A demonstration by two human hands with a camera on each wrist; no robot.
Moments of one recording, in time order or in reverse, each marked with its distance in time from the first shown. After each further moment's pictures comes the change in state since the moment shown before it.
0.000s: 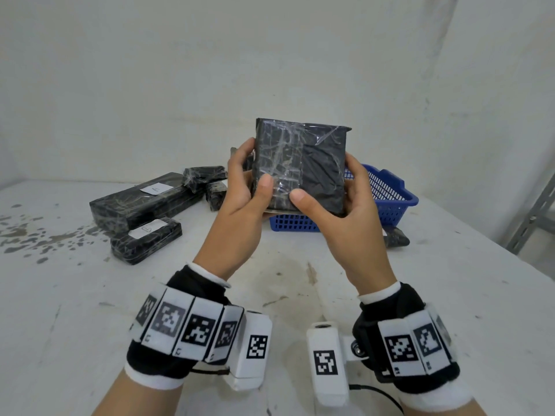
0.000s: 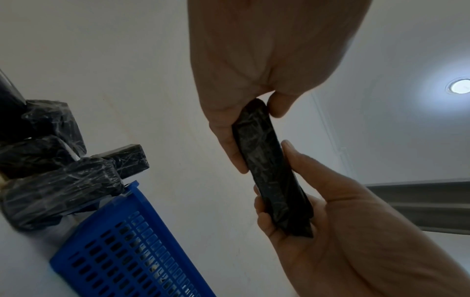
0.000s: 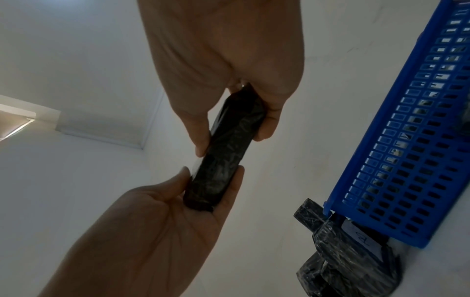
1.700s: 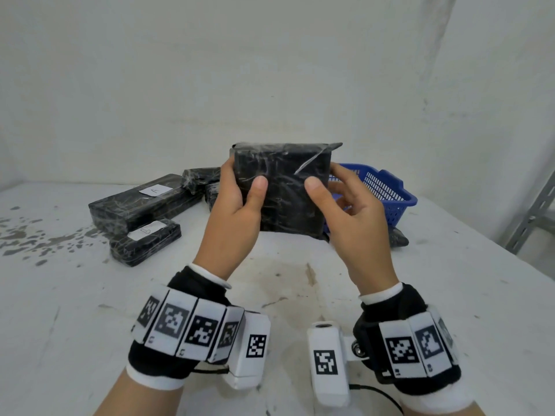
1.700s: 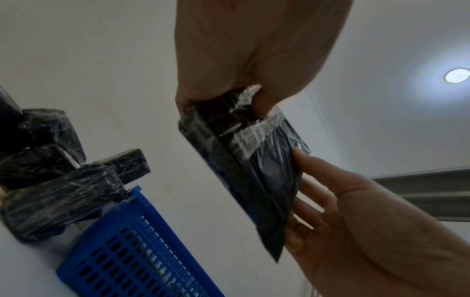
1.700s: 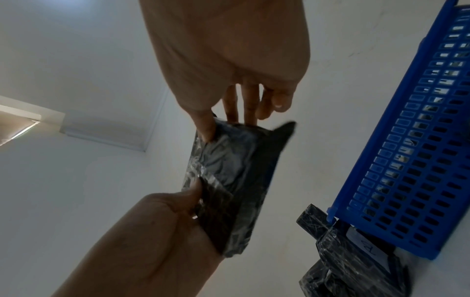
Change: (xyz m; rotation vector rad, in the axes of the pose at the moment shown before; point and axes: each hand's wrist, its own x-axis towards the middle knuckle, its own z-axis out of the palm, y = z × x) left_hand 0.003 -0.007 0.000 0.182 0.165 0.018; right_hand 0.001 -0.001 -0.004 -0.071 0.049 0.008
